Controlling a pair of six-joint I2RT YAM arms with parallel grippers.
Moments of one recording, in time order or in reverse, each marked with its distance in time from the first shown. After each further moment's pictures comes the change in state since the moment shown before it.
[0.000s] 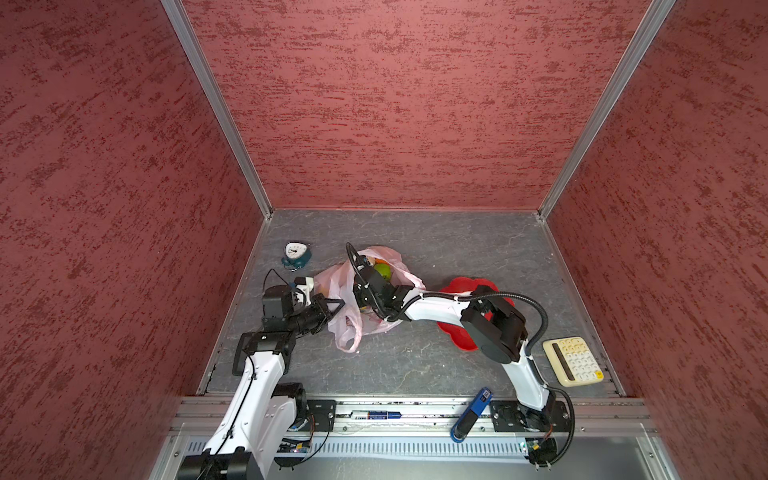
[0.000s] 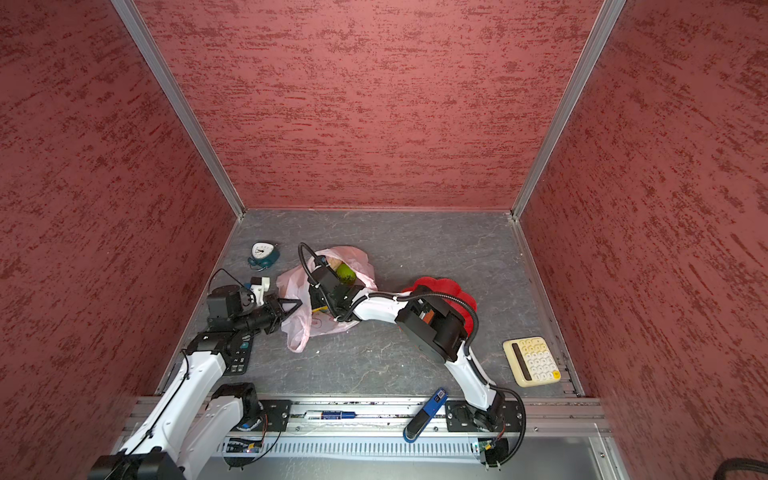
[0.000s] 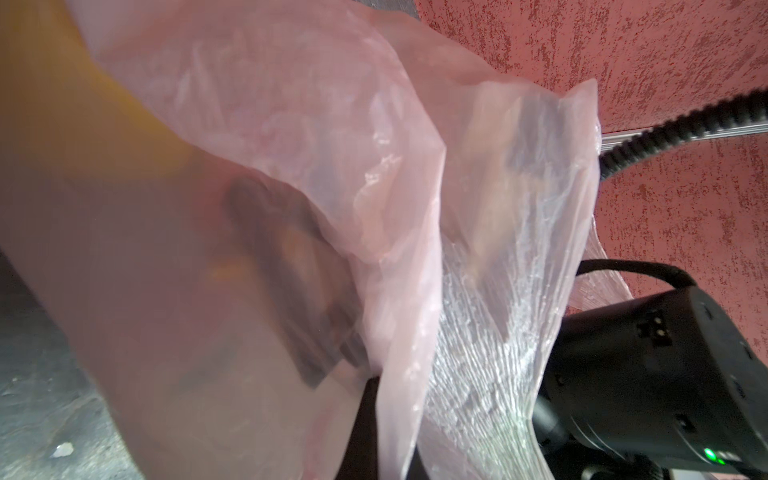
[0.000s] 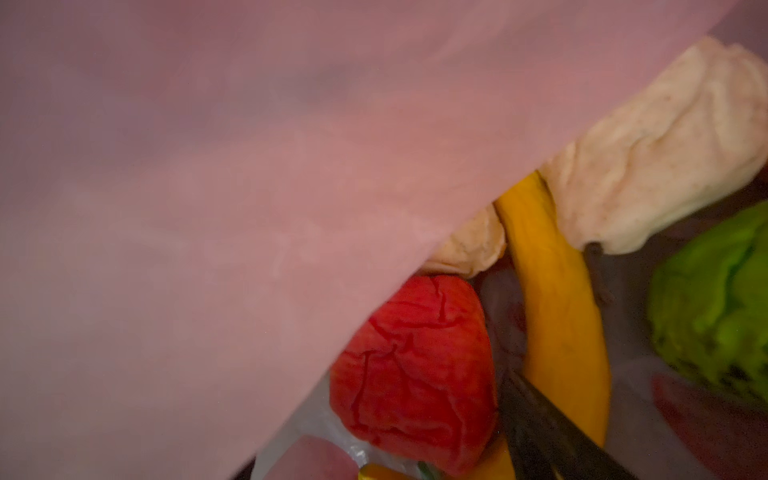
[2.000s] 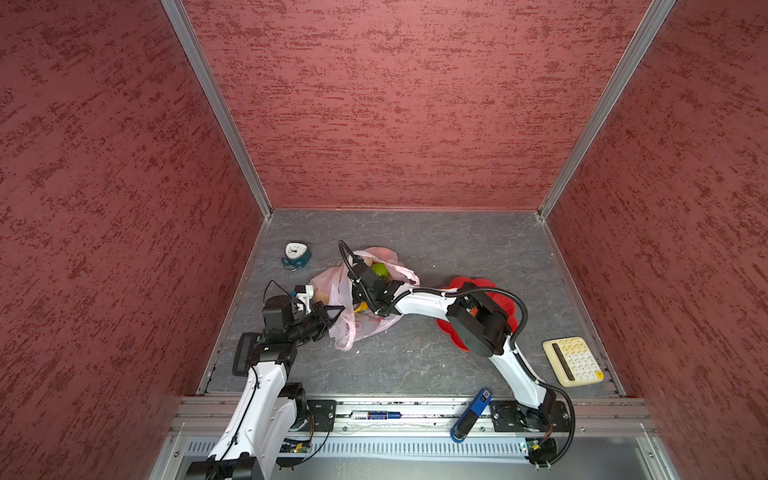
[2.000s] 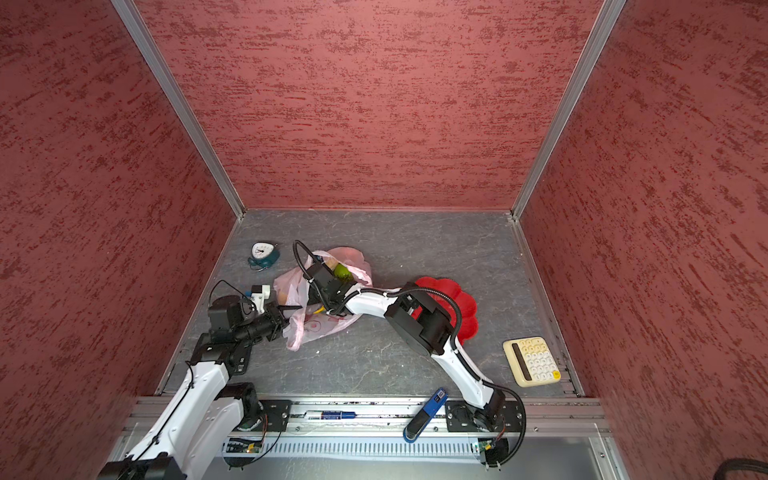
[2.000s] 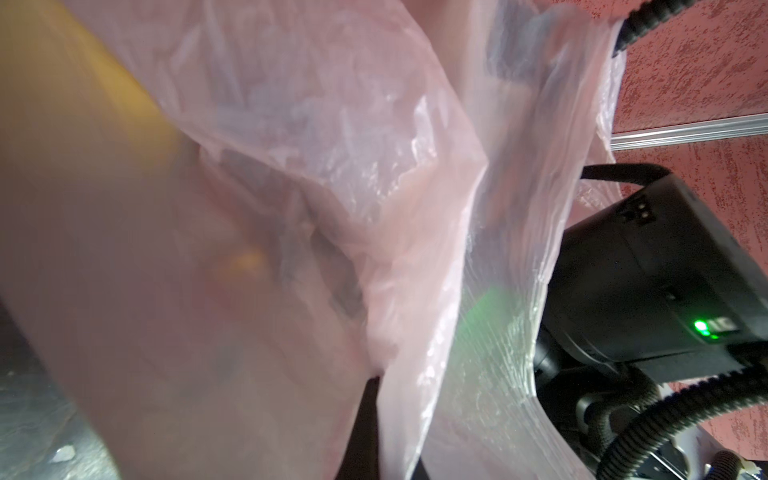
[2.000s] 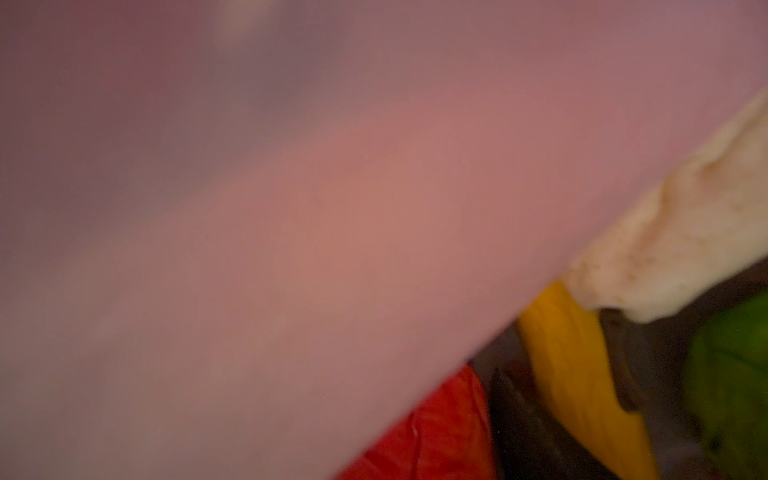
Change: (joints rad) left arm 0.021 -0.055 -0.129 0.114 0.030 -0.045; right arm -0.021 0.134 0.175 -0.083 -0.007 -0.019
